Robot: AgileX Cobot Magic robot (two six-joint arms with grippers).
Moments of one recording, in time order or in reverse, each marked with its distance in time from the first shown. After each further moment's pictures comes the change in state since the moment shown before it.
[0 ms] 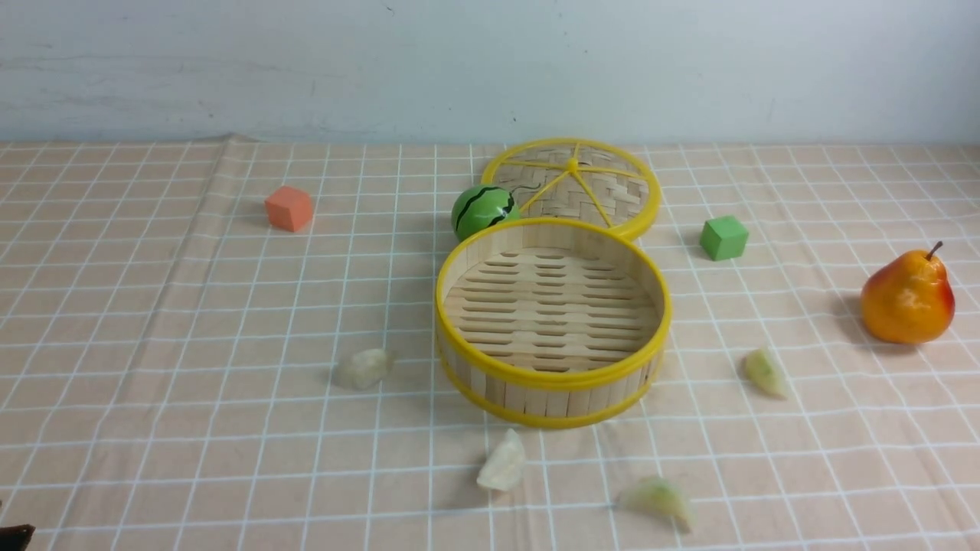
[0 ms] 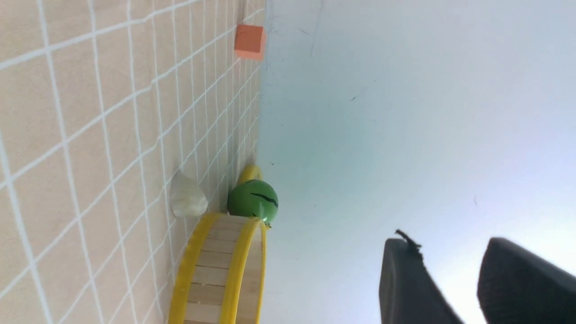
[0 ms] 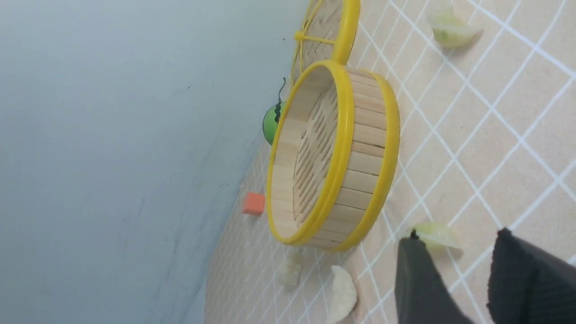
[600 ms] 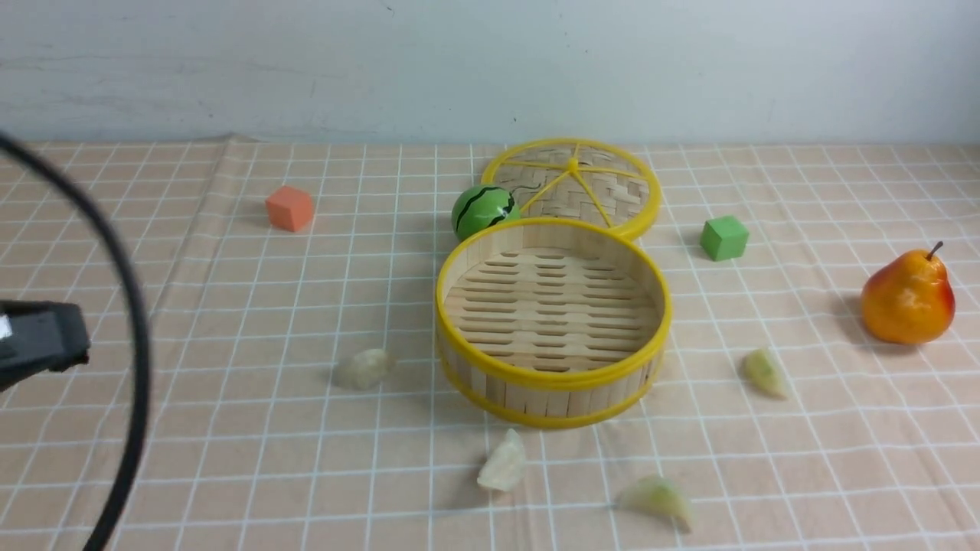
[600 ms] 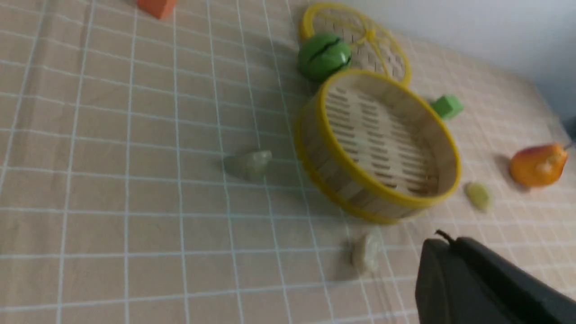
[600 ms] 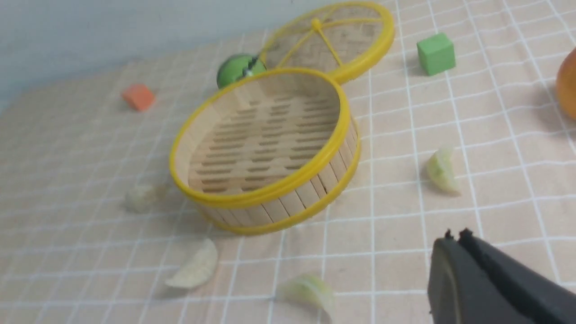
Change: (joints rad) right arm 0.009 0.575 -0.594 -0.312 0.218 -0.609; left arm -0.043 0.754 -0.859 0.248 0.703 0.940
